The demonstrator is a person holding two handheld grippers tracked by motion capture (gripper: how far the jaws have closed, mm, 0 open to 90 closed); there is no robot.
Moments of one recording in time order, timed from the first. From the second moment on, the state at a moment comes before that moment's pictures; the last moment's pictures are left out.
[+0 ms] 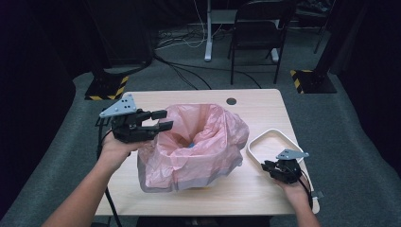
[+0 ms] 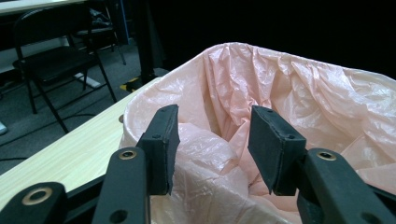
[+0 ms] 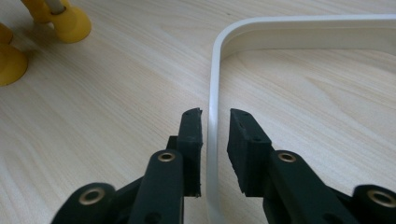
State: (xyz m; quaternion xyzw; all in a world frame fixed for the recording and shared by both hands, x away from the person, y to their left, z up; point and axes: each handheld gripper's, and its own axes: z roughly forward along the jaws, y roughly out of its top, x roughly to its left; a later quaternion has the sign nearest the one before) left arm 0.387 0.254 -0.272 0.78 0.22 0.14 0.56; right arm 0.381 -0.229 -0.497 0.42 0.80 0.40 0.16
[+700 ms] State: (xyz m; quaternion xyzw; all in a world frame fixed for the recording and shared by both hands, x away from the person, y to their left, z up) left arm 0.389 0.259 -0.269 0.78 0.23 0.16 0.56; right arm 0.368 -0.221 -0.476 0.38 0.79 0.45 0.18
